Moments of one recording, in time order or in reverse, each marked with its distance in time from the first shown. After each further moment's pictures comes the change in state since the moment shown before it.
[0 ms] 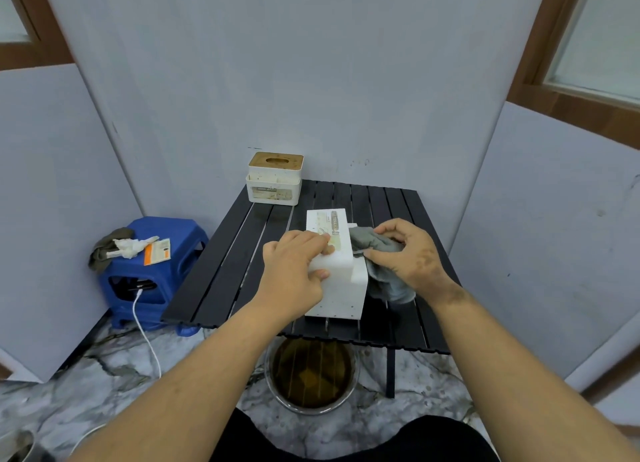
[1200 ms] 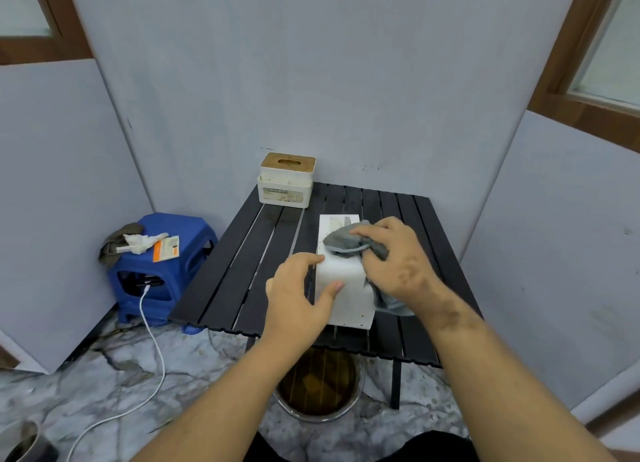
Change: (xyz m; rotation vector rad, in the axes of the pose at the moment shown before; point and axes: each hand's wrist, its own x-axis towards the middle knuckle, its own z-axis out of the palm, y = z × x) left_hand -0.034 -0.007 0.022 -0.275 0.216 -0.222; right_hand 0.000 -0.043 0.034 -0.474 -0.043 -0.207
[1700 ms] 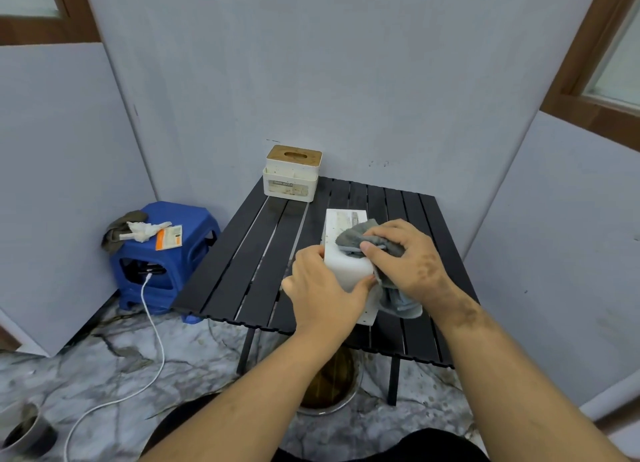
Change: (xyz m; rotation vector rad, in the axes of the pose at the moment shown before) left_hand 0.002 0.030 0.037 0.162 0.145 -0.193; right_hand -0.002 0.007 0.000 0.209 -0.011 0.067
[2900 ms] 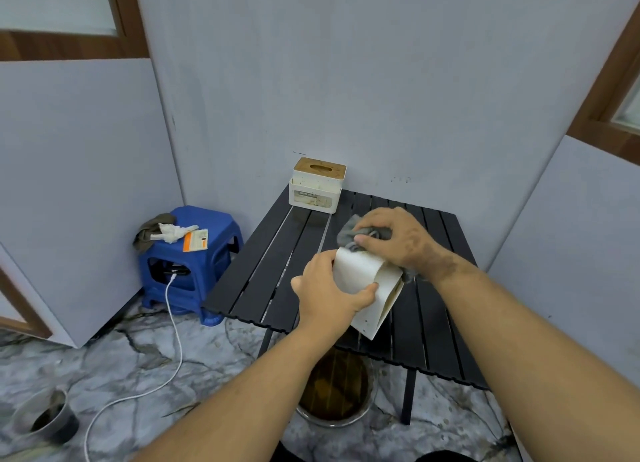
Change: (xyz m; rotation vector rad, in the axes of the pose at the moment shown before) left_hand 0.018 -0.020 -0.033 -0.169 -0.131 -0.096; right_hand 0.072 -0.011 0.024 -0.299 -0.263 -0.232
